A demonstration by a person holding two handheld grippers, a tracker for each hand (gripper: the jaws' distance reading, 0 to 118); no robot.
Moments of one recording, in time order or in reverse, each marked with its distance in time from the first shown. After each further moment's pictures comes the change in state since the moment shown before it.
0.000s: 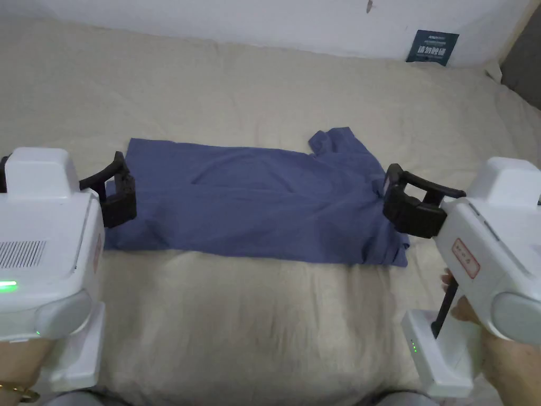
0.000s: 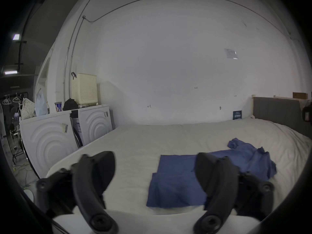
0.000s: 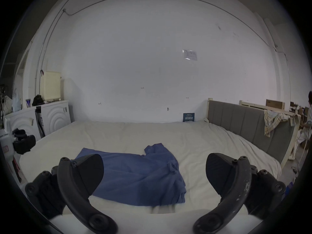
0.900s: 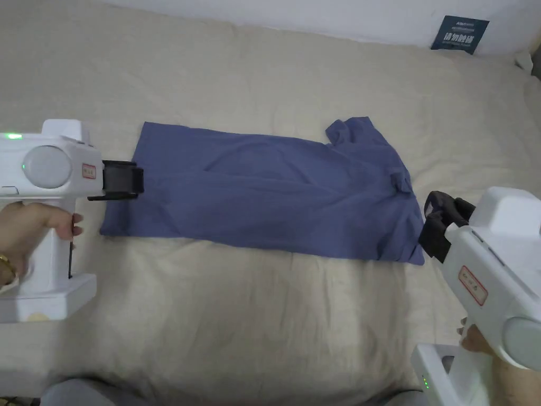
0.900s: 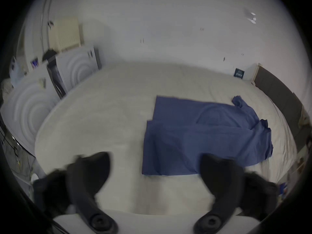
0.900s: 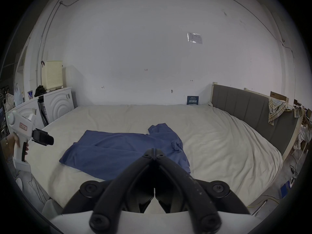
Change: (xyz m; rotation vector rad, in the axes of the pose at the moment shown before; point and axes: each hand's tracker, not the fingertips) left arm -0.038 -0.021 -0.163 -0.737 -0.126 0.111; right arm 0.005 -0.026 -0.029 -0.167 0.022 0.021
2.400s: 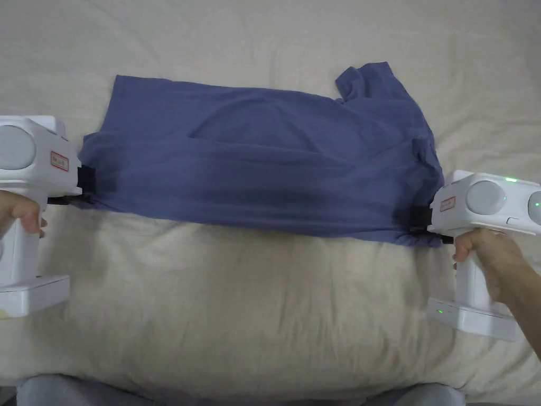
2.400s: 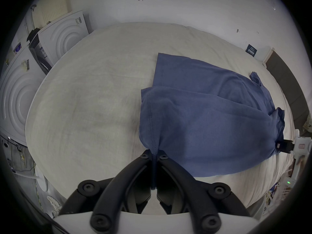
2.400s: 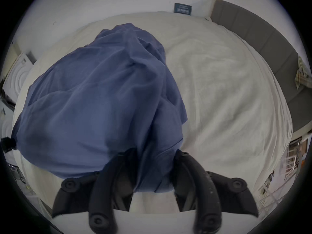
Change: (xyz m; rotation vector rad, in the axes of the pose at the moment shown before) left arm 0.003 0.000 -0.073 -0.228 0.029 -0.015; right arm 0.060 -0.053 -0.240 -0.807 -0.128 -0.037
